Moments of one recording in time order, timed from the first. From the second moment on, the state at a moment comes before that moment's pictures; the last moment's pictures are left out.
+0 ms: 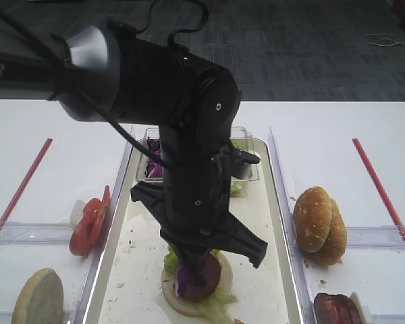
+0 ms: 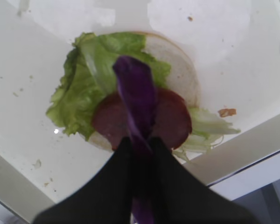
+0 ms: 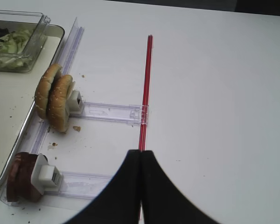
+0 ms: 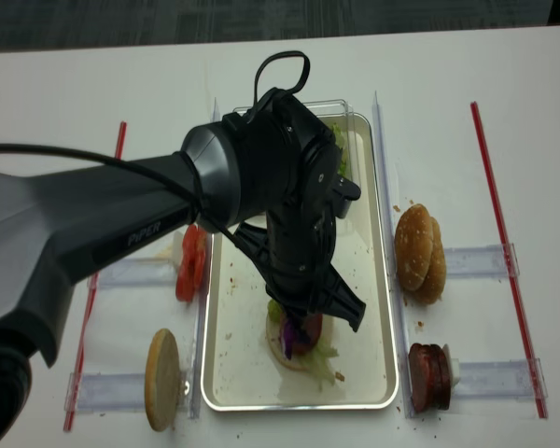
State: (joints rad) left arm -0.86 1.91 -1.40 -0.03 1.14 -0.32; right arm 0.08 -0.02 -0.47 -0.02 1.11 -0.03
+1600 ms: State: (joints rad) left arm -0.86 1.91 -1.40 -0.03 1.11 -0.34; right arm 0.08 -0.02 -0.47 -0.02 1.11 -0.03
